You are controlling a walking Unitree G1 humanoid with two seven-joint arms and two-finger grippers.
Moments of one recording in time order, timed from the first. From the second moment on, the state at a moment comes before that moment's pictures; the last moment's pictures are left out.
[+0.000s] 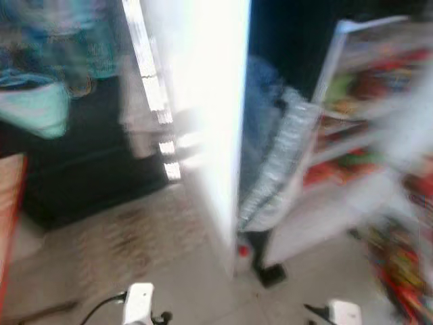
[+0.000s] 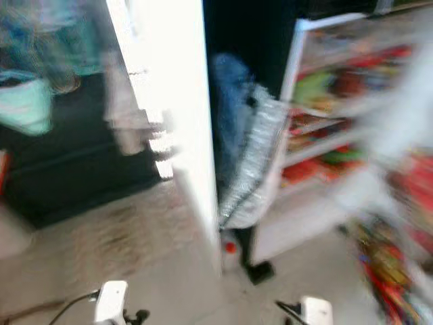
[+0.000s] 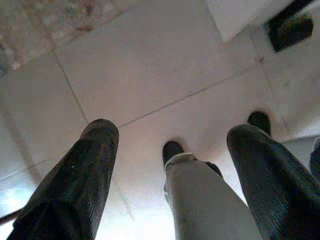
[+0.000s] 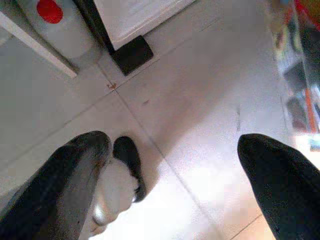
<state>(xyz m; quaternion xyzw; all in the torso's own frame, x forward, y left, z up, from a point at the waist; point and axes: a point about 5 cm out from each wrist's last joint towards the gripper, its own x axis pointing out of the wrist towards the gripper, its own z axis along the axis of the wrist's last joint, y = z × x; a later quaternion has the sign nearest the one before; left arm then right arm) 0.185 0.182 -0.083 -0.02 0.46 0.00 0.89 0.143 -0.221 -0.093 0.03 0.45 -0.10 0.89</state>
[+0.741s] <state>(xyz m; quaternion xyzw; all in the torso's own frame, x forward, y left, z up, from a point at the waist) 0.211 0.156 -0.073 -0.02 0.43 -0.02 0.90 0.151 -0.217 -0.090 0.03 0.44 -0.09 0.89</state>
